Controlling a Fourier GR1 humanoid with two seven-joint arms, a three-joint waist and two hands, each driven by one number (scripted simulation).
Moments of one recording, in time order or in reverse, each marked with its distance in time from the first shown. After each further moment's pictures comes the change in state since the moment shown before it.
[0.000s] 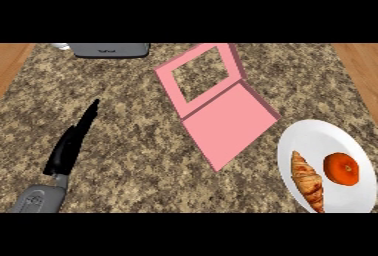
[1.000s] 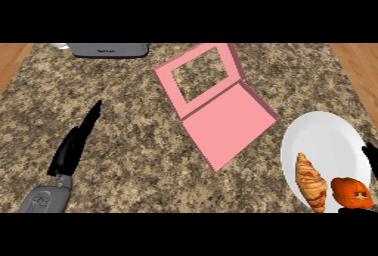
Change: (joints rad) left arm 0.009 -0.083 0.081 -0.001 -0.094 -0.063 -0.015; right arm -0.146 0.028 0.008 0.121 0.124 0.025 0.045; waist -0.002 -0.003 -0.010
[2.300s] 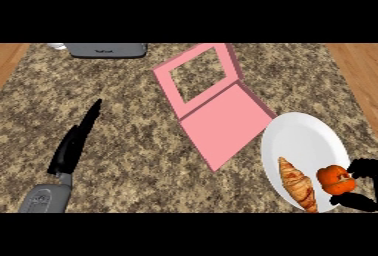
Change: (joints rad) left arm -0.012 -0.019 0.031 0.009 -0.026 -0.019 0.001; right arm -0.132 0.025 -0.057 0.167 0.094 -0.271 -0.146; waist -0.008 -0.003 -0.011
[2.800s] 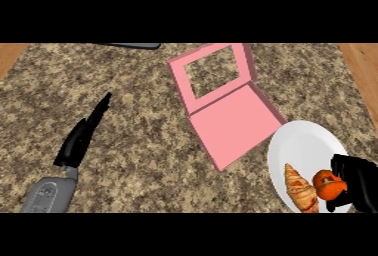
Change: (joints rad) left arm -0.046 -0.003 -0.035 -0.012 -0.006 -0.033 -0.006; right arm -0.019 0.127 0.050 -0.084 0.300 0.091 0.413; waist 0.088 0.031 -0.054
